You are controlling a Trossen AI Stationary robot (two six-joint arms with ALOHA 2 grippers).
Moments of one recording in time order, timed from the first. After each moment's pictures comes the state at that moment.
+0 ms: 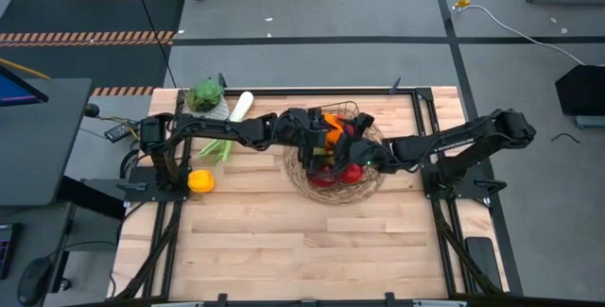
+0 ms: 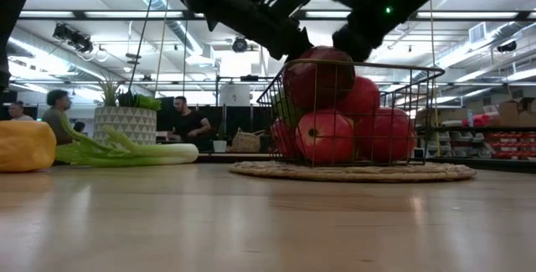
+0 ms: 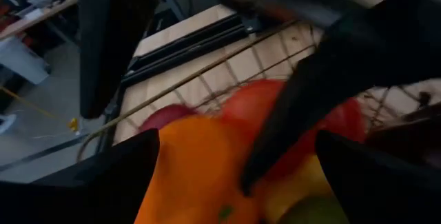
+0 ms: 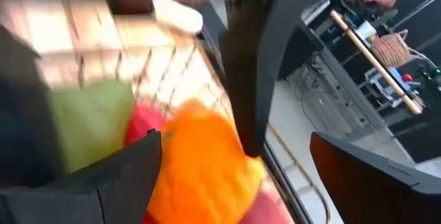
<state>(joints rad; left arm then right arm) 0.16 1.83 1.27 0.15 0.04 0.48 0.07 1.36 0.83 -0.07 0.84 -0.16</state>
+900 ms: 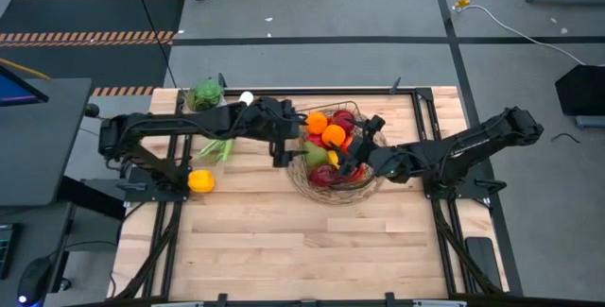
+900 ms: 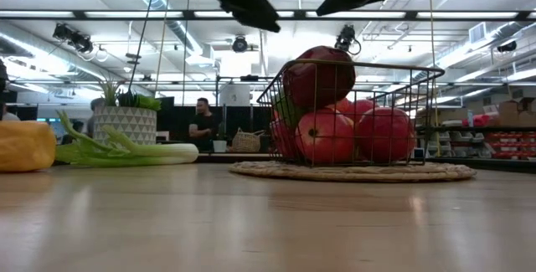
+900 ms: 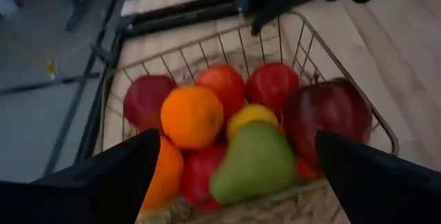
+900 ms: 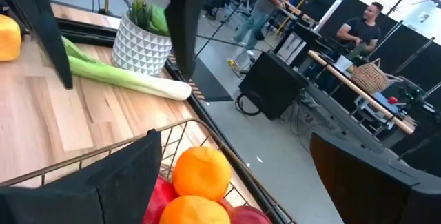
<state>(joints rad) 0.17 1.51 1.27 -0.32 0.02 0.30 0.24 1.25 0.87 0.02 1.00 -0.18</state>
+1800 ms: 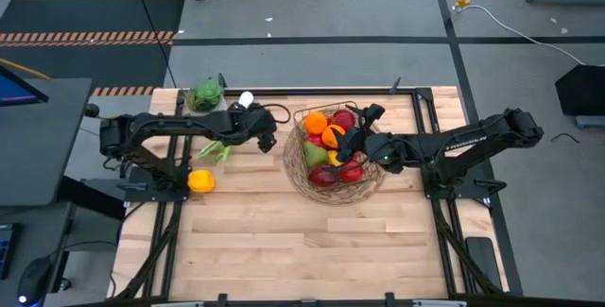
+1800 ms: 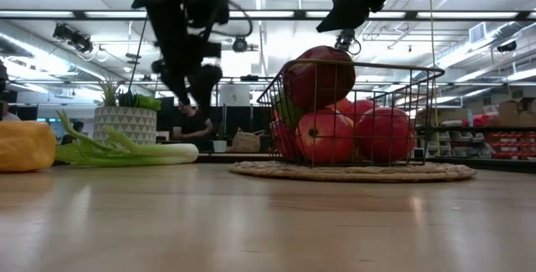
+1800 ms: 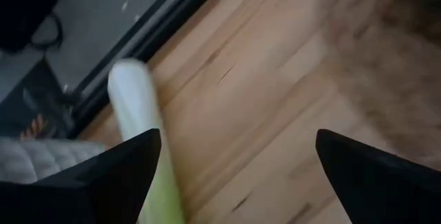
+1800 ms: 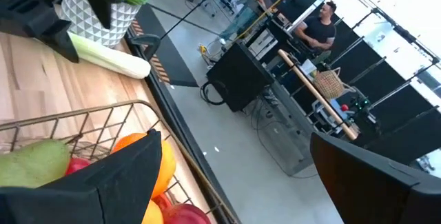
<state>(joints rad) 0.26 1.51 1.03 -0.62 -0.58 -0.35 0.12 1.26 0.87 0.06 1.00 -0.40</state>
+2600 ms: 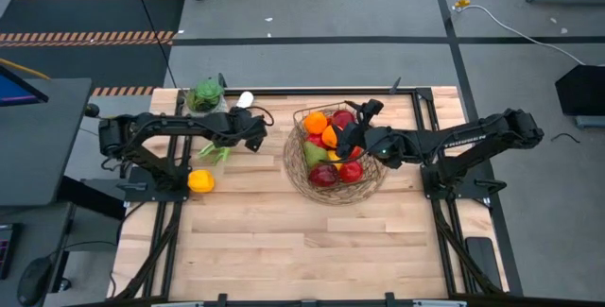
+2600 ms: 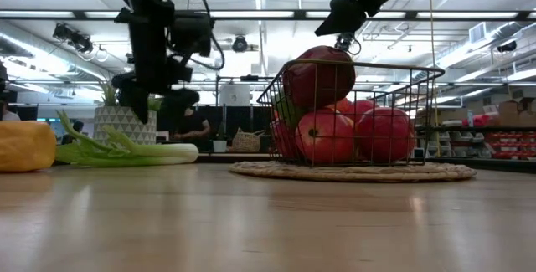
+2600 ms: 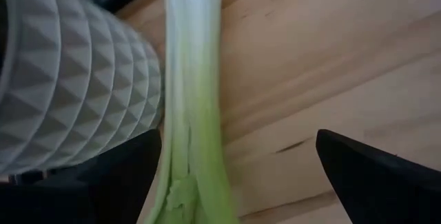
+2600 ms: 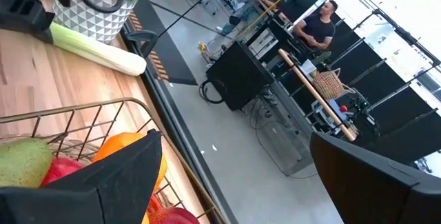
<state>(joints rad) 0.33 1.51 0.90 -0.77 -0.59 -0.72 0.07 1.26 0.87 0.07 0.95 -0.45</state>
